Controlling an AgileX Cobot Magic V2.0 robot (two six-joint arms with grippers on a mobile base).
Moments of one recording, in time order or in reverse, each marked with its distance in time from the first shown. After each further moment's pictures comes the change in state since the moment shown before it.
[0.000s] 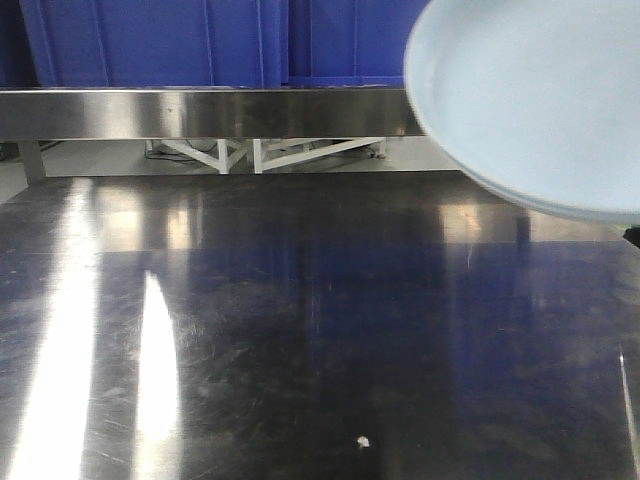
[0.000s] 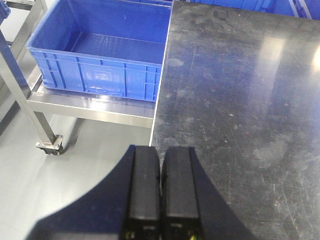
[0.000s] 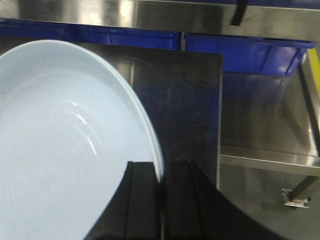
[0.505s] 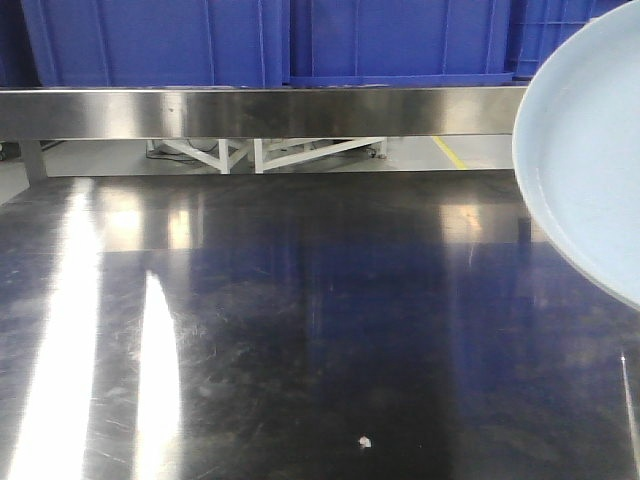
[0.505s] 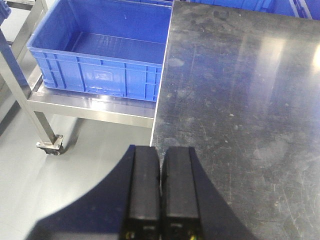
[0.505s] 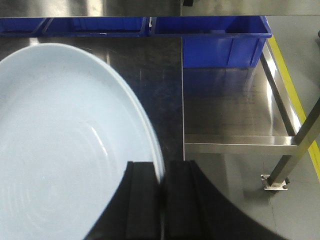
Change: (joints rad) left arm 0.000 0.000 0.000 0.000 0.000 0.000; right arm -0.104 -0.261 0.181 0.002 0.036 -0.003
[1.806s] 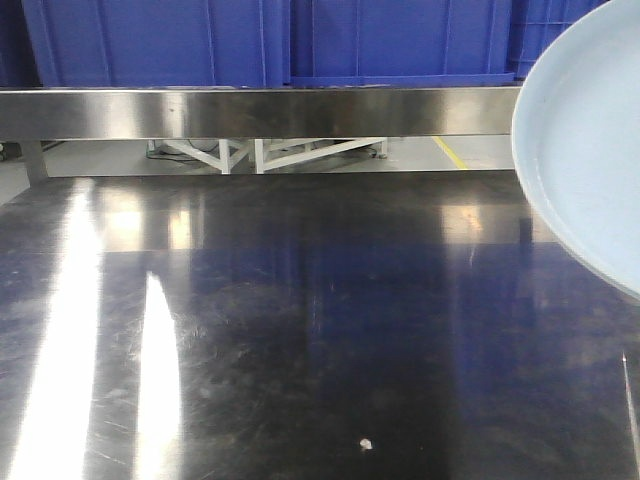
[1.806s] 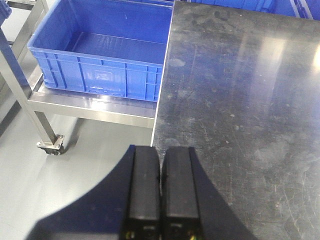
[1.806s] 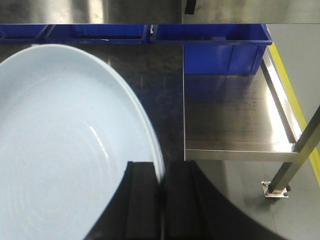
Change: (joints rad) left arm 0.000 0.000 0.000 0.000 0.000 0.000; right arm 0.000 -0.002 0.000 0.000 -0.015 -0.003
